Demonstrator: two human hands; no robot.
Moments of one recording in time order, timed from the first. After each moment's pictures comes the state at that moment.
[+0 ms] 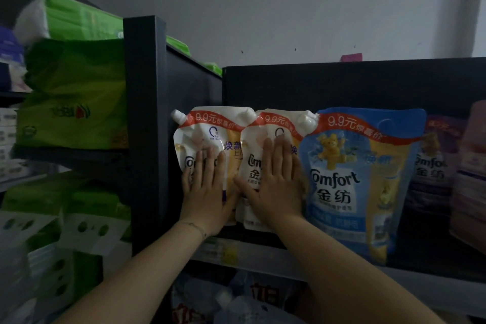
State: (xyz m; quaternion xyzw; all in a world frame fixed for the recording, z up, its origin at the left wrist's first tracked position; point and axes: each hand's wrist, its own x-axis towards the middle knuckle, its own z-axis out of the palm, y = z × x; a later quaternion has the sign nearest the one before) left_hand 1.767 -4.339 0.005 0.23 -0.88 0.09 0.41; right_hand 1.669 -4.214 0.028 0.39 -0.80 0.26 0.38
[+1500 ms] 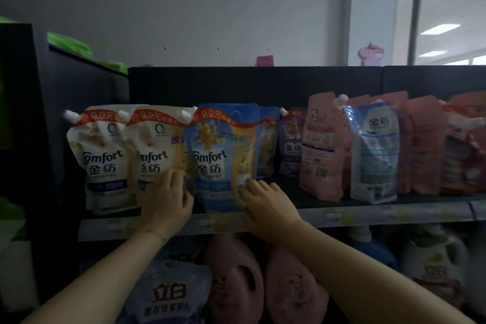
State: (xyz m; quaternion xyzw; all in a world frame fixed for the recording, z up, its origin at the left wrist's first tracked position) left_hand 1.765 -4.189 -0.003 0.09 -0.86 0.04 0.50; right_hand 1.680 -3.969 -0.001 0.46 -0.80 0.02 0.38
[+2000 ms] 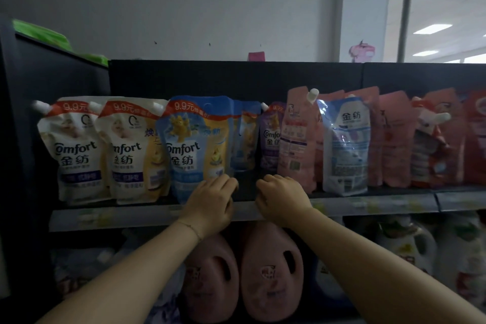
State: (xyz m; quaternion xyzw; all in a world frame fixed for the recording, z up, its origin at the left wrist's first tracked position) left_hand 1.728 -4.070 -0.011 -0.09 -0.92 0.03 0.38; right_hand 1.657 -3.893 0.007 0.42 -0.85 0.06 0.31
